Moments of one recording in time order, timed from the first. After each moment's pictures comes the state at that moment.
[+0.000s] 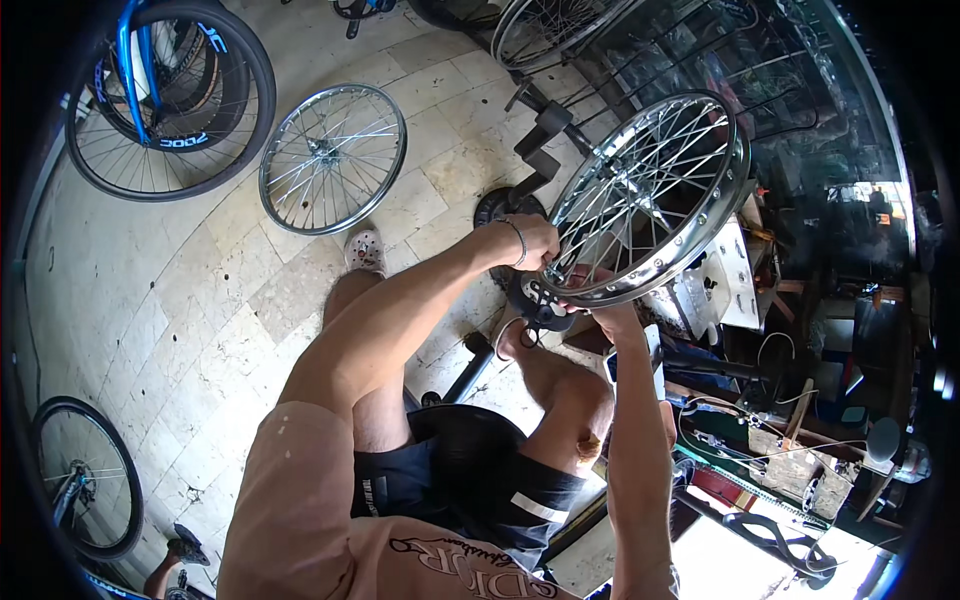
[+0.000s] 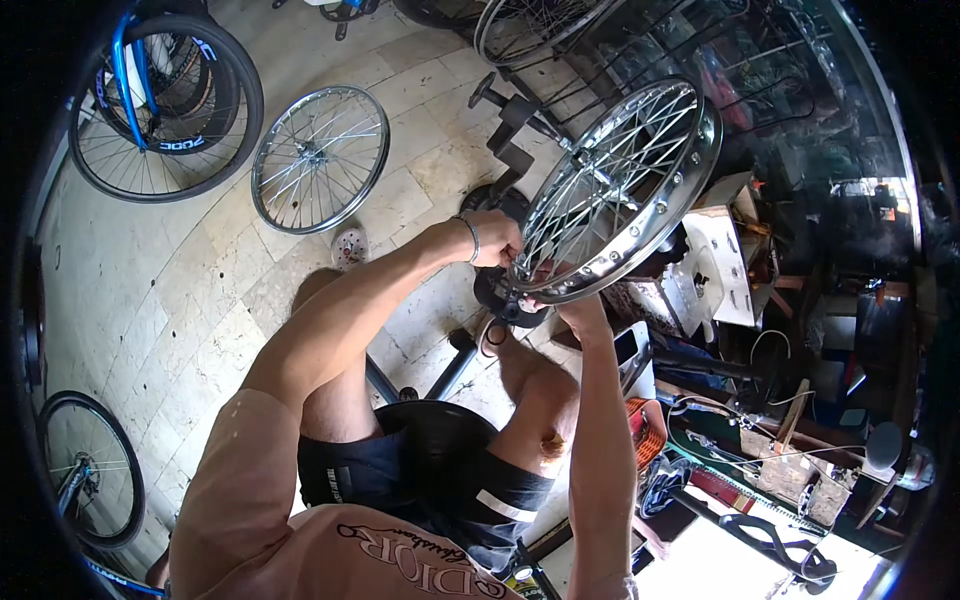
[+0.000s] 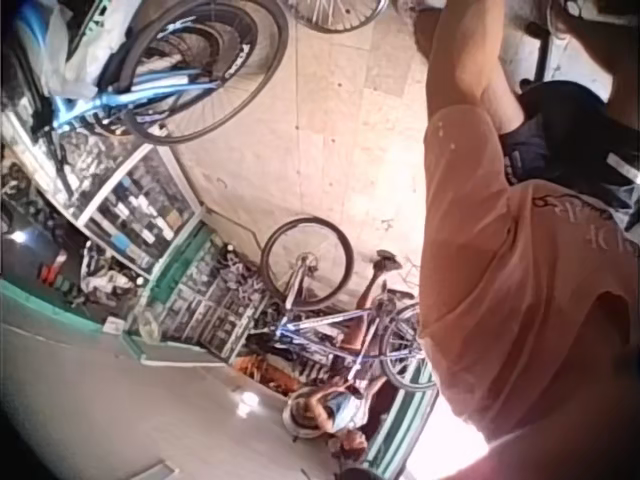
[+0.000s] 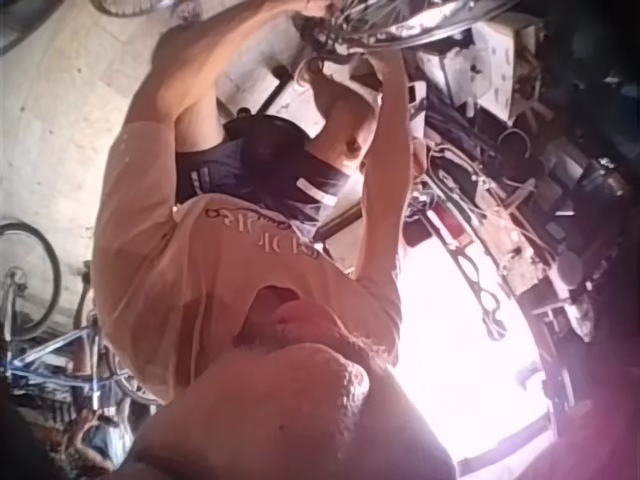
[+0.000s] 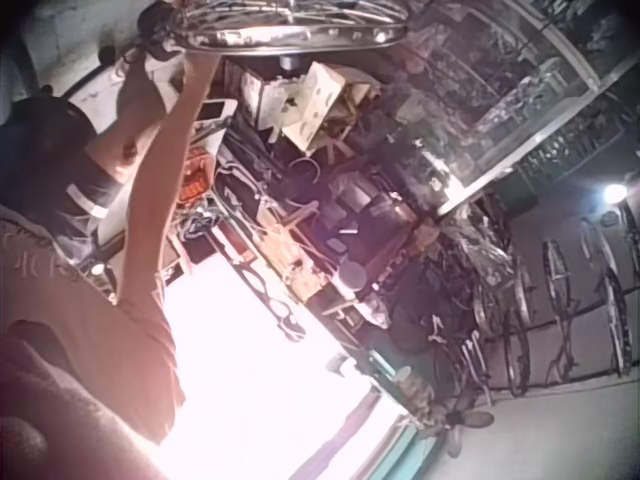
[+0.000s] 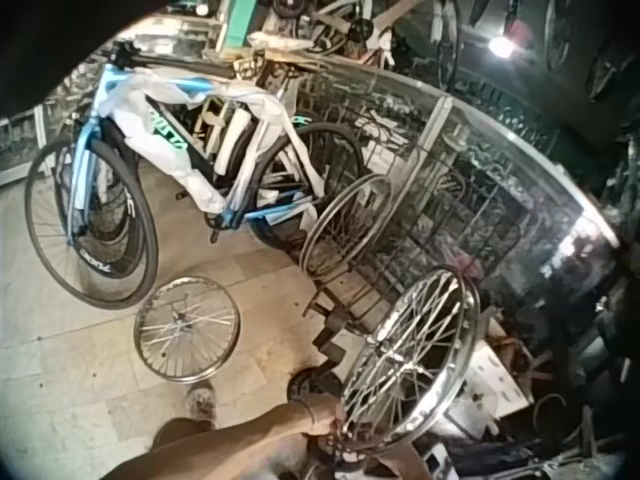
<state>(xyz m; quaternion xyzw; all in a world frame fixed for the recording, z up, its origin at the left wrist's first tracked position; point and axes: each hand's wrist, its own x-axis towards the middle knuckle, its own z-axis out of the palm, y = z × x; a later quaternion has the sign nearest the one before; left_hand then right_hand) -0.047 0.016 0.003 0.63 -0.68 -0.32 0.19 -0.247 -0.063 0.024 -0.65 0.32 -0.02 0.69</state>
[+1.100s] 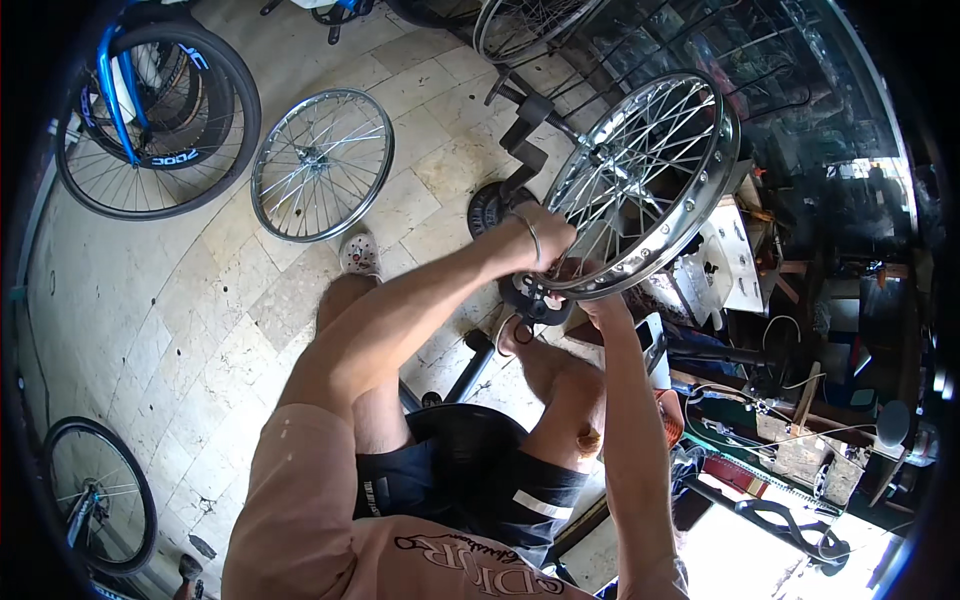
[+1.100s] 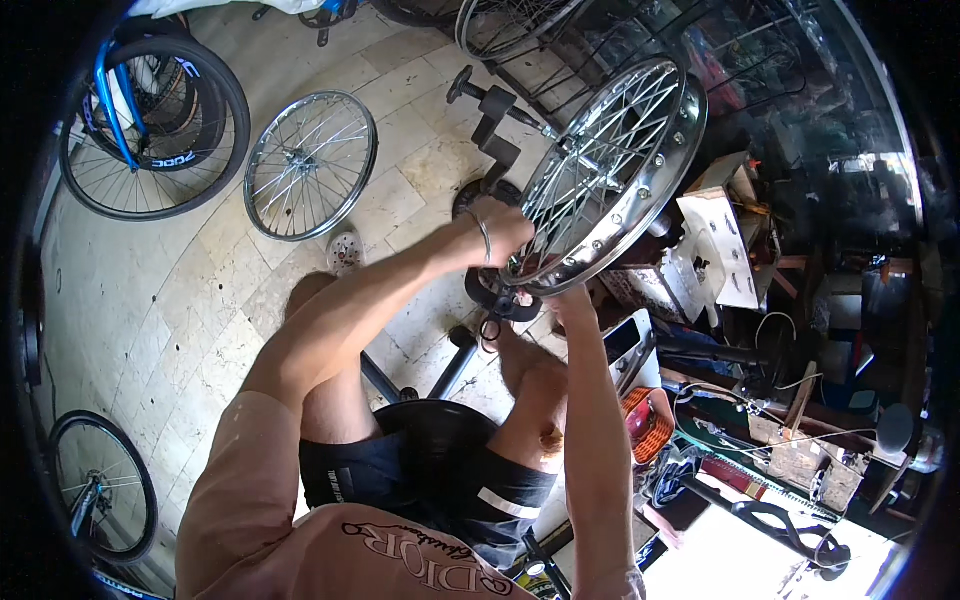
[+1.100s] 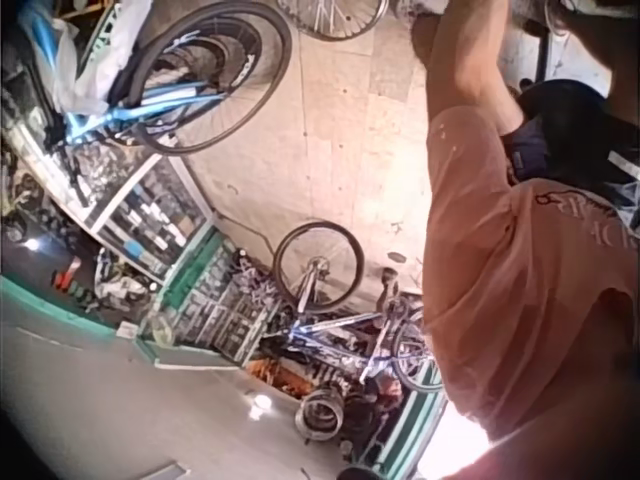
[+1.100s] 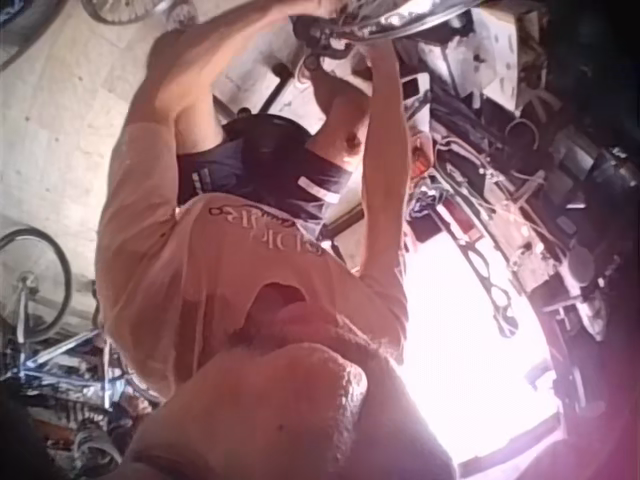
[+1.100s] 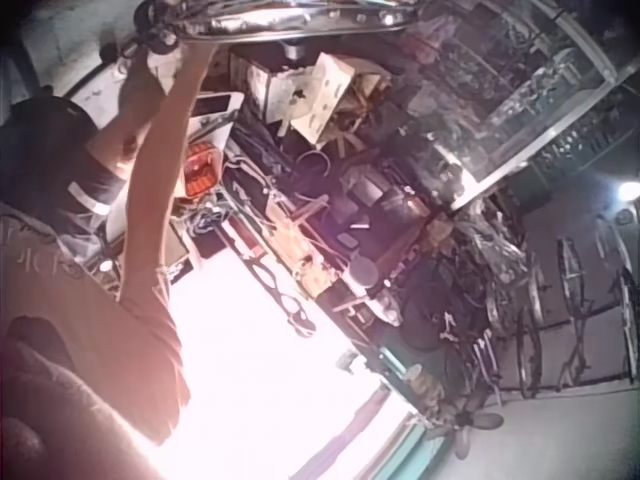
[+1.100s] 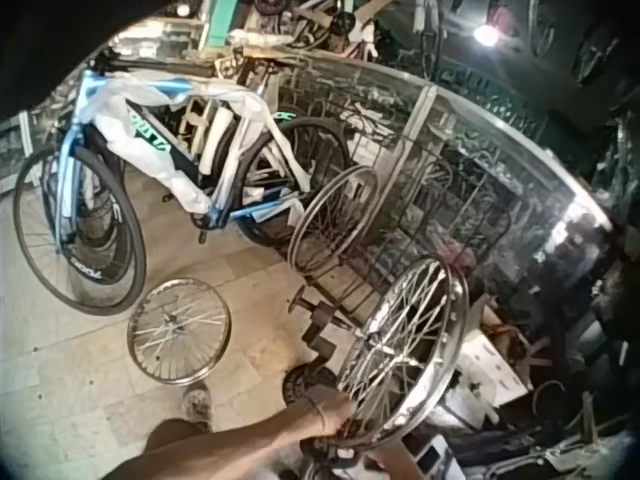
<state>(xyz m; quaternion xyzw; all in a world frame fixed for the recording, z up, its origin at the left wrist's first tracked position) -0.072 0.006 0.040 0.65 -0.73 -0.19 0.12 -0.271 -0.085 -0.035 -0.65 0.37 -0.03 0.66</state>
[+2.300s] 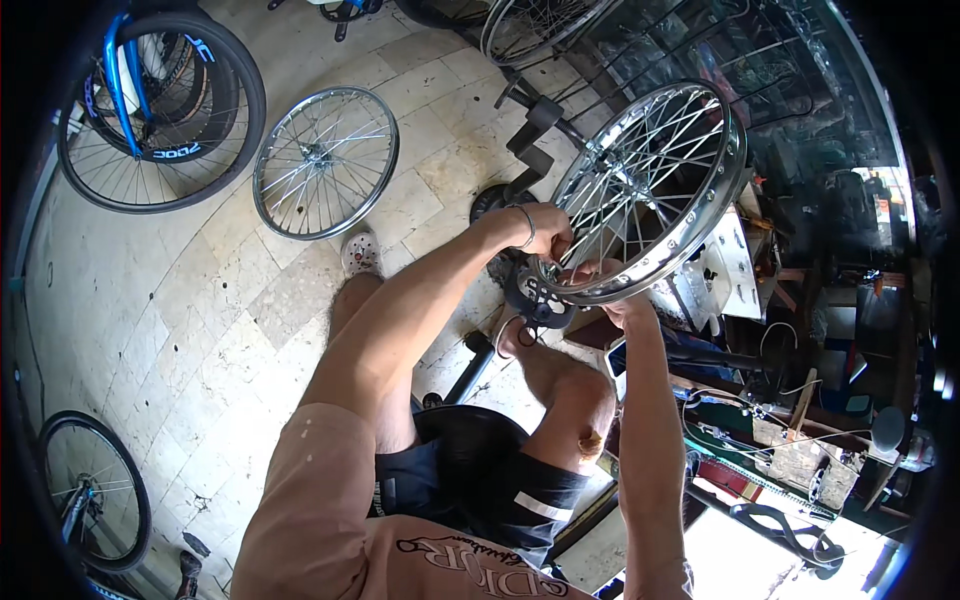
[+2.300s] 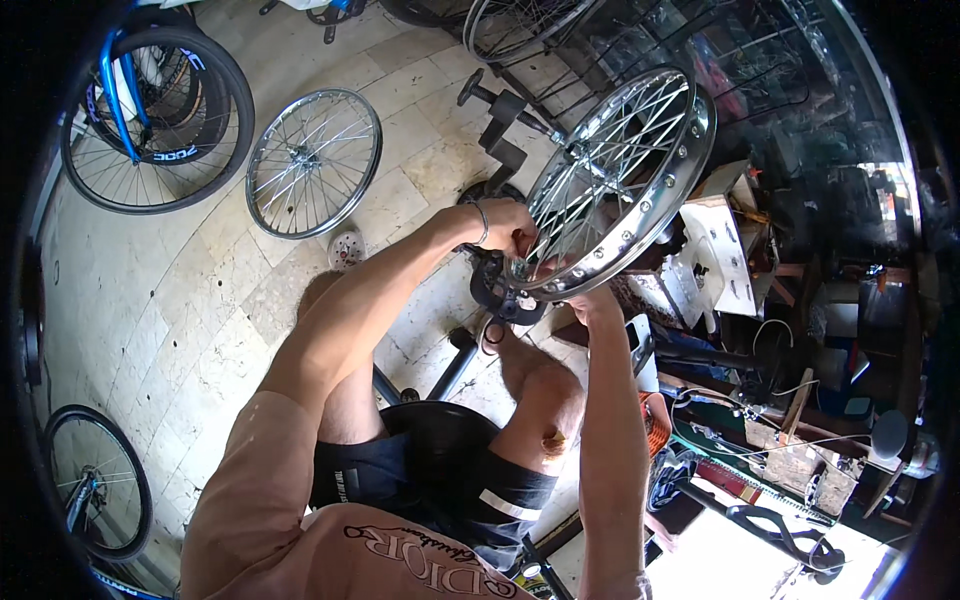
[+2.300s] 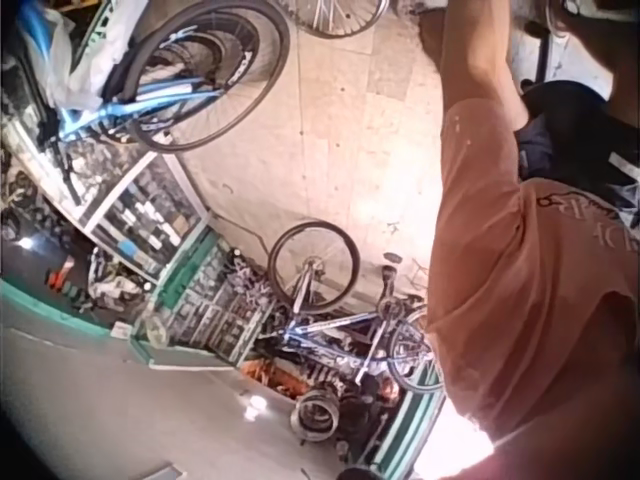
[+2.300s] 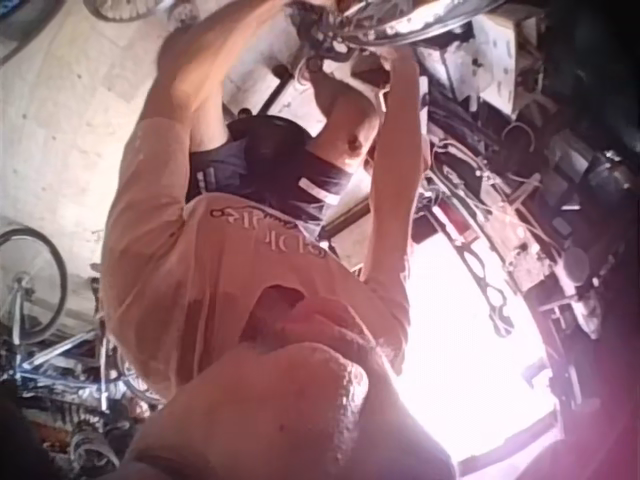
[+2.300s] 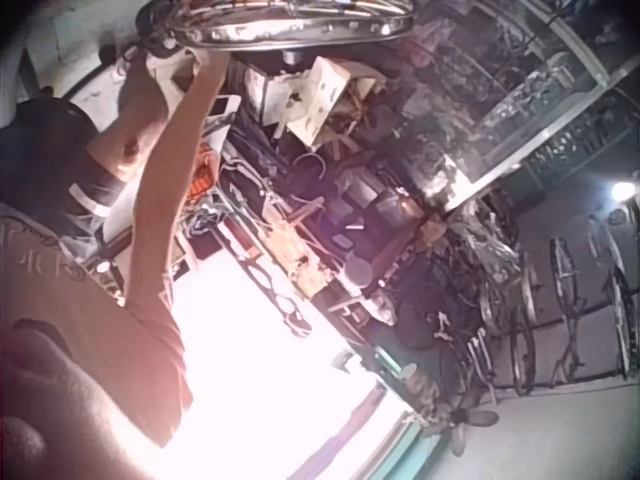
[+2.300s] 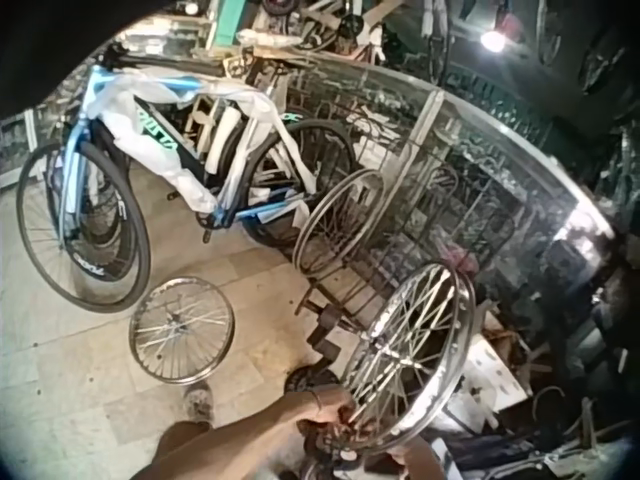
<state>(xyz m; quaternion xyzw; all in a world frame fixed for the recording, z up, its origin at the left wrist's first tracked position) -0.046 -0.015 -0.004 0.55 -0.69 -0.39 0.26 -0.258 -0.102 0.003 -0.58 0.44 0.03 0.68</state>
